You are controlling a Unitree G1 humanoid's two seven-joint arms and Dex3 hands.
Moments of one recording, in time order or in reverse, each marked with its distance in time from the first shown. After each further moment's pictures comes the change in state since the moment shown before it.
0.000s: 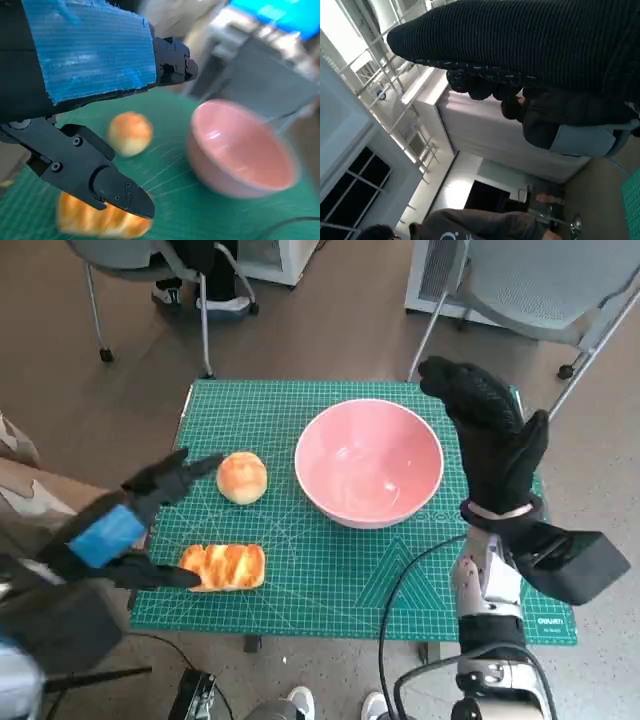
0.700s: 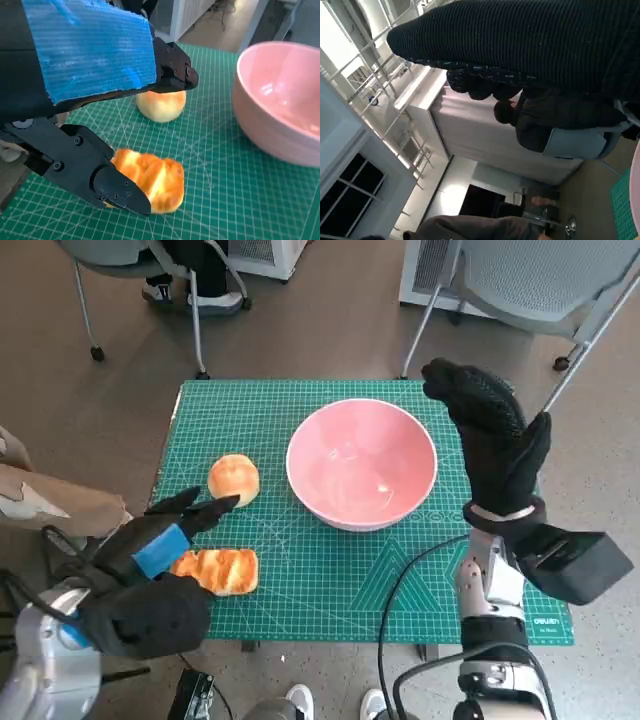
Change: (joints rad) left arm 0.002 -0.005 -0.245 -0.011 0.247 0.147 0.032; right arm 0.017 -0.004 -0.002 -0.004 0.003 0.016 0.009
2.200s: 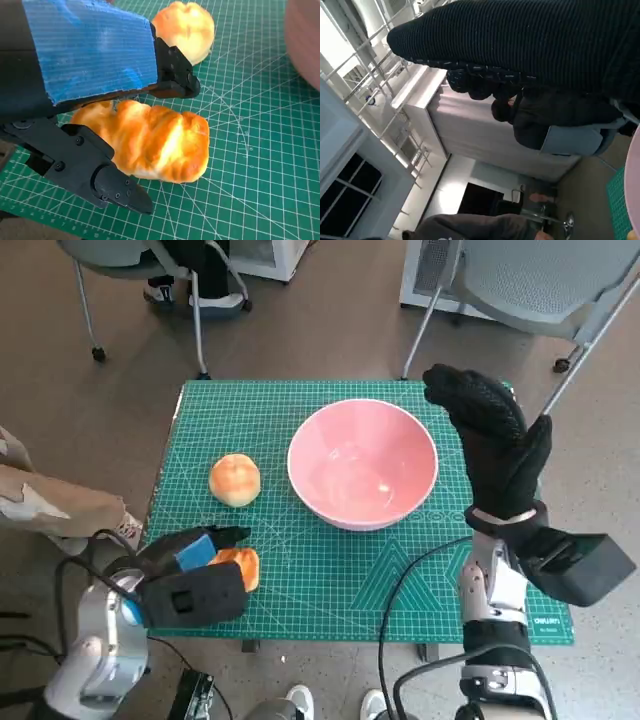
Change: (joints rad) left arm -0.109 -0.075 -0.180 0.294 0.096 0.034 -0.011; right arm 0.018 -0.002 0.000 -0.022 0.006 0.028 0.007
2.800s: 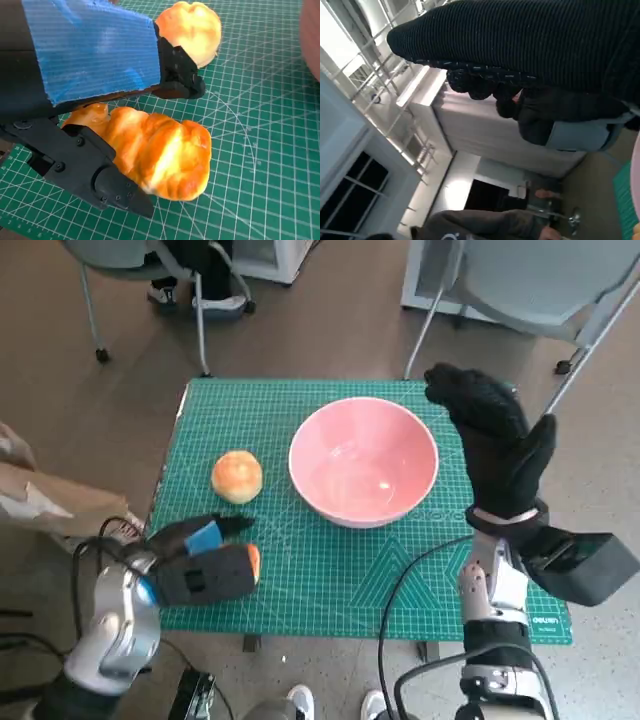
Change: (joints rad) left arm -0.104 -0.038 -0.036 0.185 0.026 -0.040 0.043; right arm 0.004 0.000 0.001 -0.011 0.029 0.018 0.022
